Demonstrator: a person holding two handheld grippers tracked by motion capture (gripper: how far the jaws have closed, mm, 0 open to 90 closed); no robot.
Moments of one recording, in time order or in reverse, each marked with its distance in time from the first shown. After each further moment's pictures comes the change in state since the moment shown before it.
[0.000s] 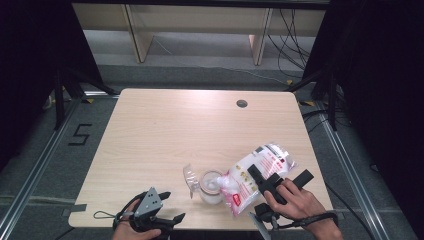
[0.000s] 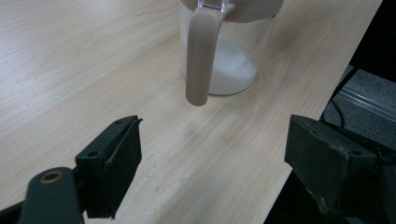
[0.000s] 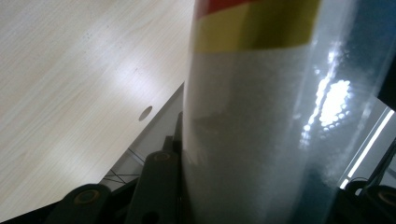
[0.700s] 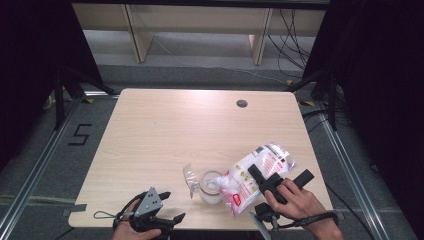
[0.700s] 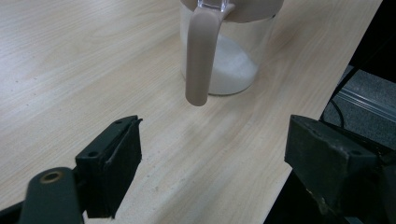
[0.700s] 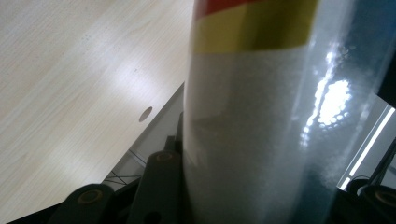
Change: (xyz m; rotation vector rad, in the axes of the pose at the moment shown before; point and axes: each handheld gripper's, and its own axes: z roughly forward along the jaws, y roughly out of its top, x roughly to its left) left arm 0.000 0.000 0.001 -0.007 -0.007 -0.008; right arm 0.000 -0.001 -0.001 0.002 0.004 0.030
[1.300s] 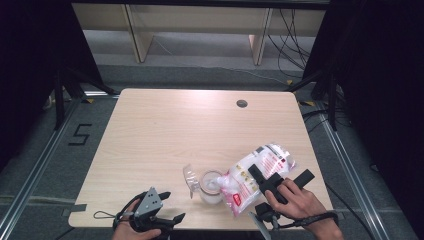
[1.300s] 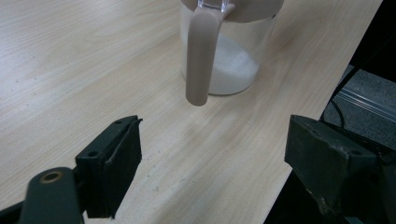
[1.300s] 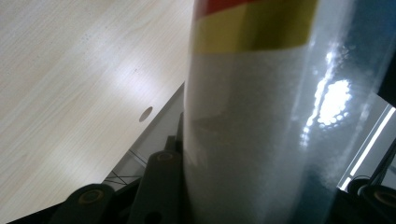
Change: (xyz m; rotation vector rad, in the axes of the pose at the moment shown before) left arm 0.000 0.000 0.000 -0.001 0.007 0.004; right arm -0.001 -0.001 0.000 -0.003 -0.008 -0.017
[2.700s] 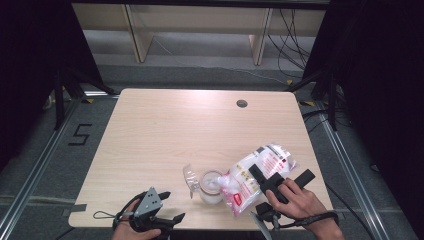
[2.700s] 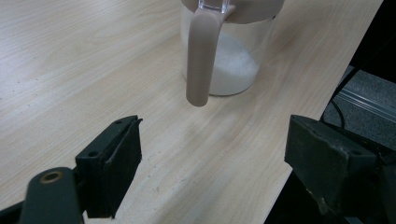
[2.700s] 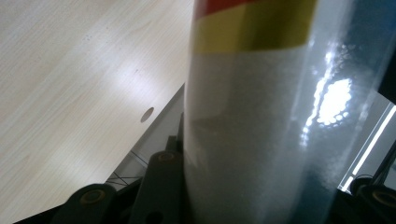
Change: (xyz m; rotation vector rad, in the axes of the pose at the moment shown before) left arm -0.001 0.000 -0.001 0.002 0.000 -0.006; right arm 0.001 -0.002 0.000 -0.006 0.006 0.008
